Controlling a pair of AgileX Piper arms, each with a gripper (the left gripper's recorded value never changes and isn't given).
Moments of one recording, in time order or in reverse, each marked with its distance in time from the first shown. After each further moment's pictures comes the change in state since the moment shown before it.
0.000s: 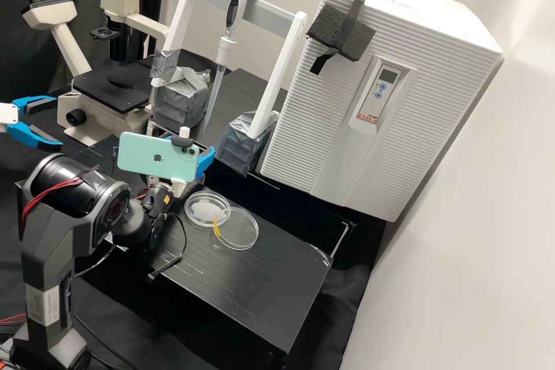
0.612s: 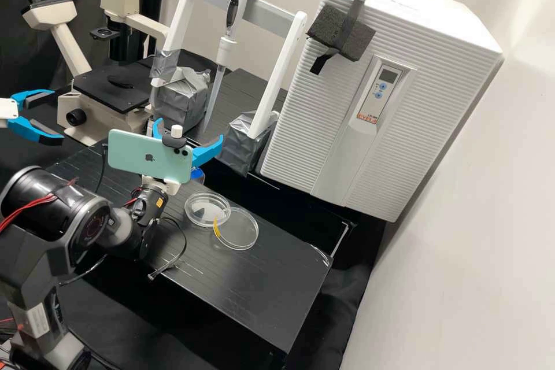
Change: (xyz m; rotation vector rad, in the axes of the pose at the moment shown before) left arm -0.001 0.005 -0.003 0.006 0.039 0.036; right arm -0.033 0.018 -0.022 -0.002 0.083 0.163
